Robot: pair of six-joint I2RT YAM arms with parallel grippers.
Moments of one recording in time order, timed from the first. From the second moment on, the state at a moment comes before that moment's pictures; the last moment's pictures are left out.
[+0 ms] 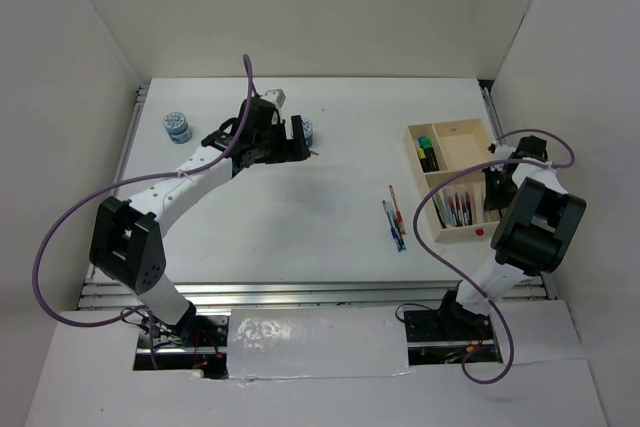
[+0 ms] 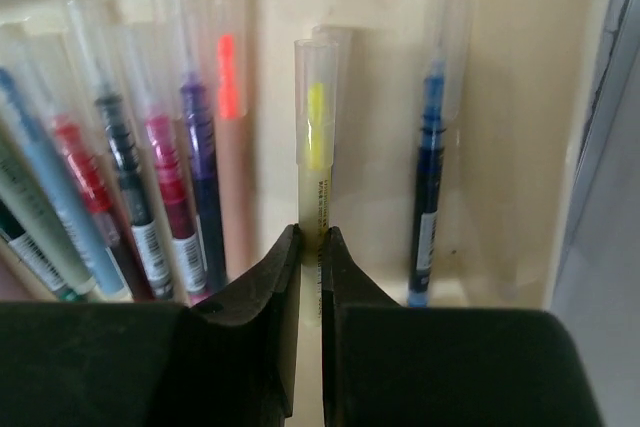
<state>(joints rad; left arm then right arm) -0.48 1.62 1.34 -0.40 0.05 -0.50 -0.52 1.69 1.07 -0.59 -0.14 -0.45</state>
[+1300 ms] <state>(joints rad) -0.47 1.62 1.31 -0.39 0.05 -0.50 0.17 1.38 0.85 -0.61 -0.22 -0.18</state>
